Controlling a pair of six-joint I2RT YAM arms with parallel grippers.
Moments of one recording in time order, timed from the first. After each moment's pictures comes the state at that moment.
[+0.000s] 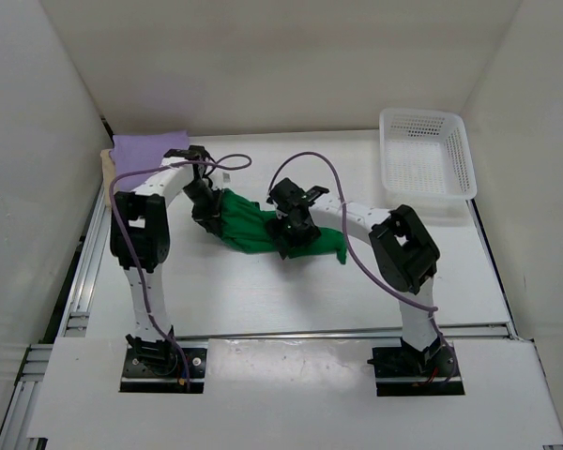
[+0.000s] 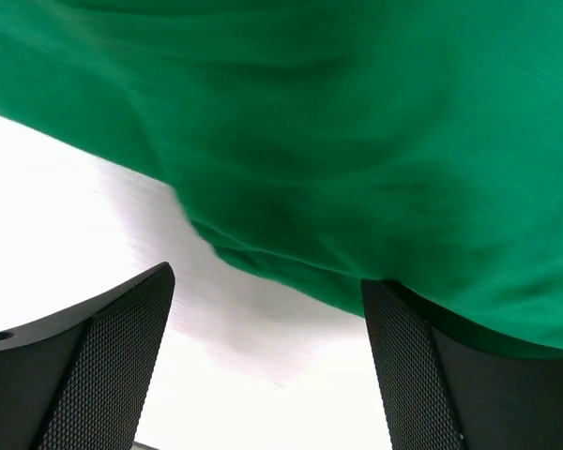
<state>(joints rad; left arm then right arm) -0.16 2.09 1.64 -1.12 0.33 0.00 0.78 2.02 1.50 -0.74 -0.03 0.17</state>
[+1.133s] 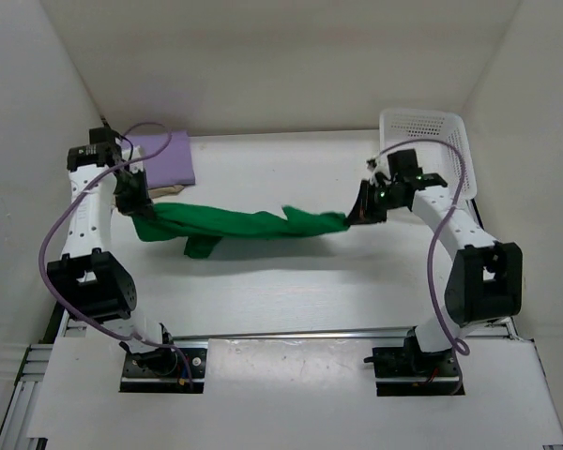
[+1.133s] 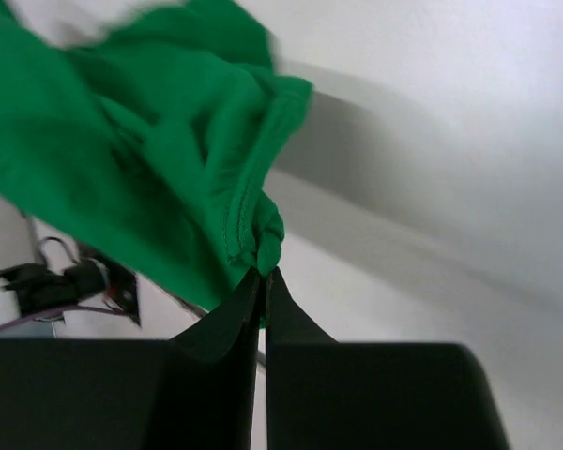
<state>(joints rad) 0.20 1.61 1.69 -1.29 0.17 0.00 0.20 1.54 1.28 -0.71 -0.61 0.30</state>
